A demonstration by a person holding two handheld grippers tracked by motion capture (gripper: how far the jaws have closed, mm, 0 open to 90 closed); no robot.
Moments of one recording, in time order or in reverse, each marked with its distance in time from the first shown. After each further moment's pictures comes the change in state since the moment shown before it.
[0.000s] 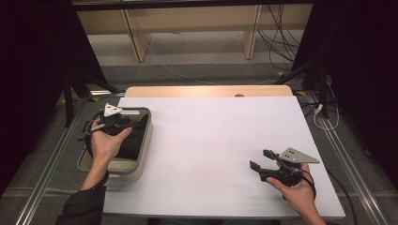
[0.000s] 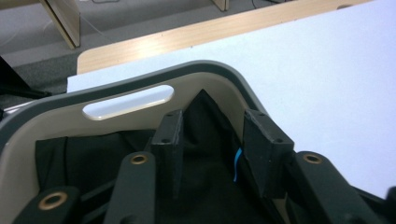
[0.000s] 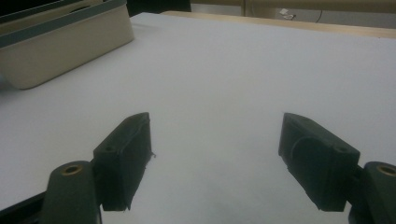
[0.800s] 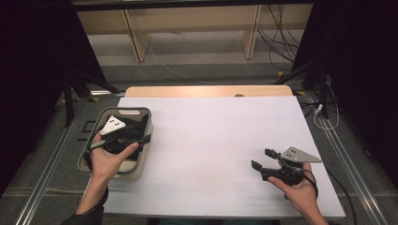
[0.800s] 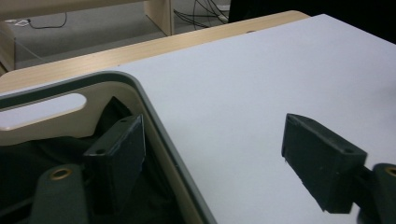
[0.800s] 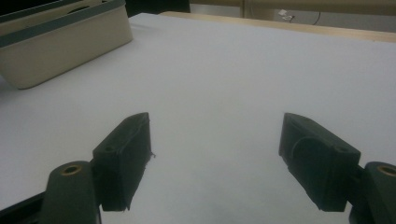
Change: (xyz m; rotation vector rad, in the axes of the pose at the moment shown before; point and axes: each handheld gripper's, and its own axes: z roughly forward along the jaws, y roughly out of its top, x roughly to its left) left arm -0.043 -0.018 -0.037 -0.098 -0.218 0.022; right arm -0.003 0.003 -0.004 0.000 -0.004 -0.010
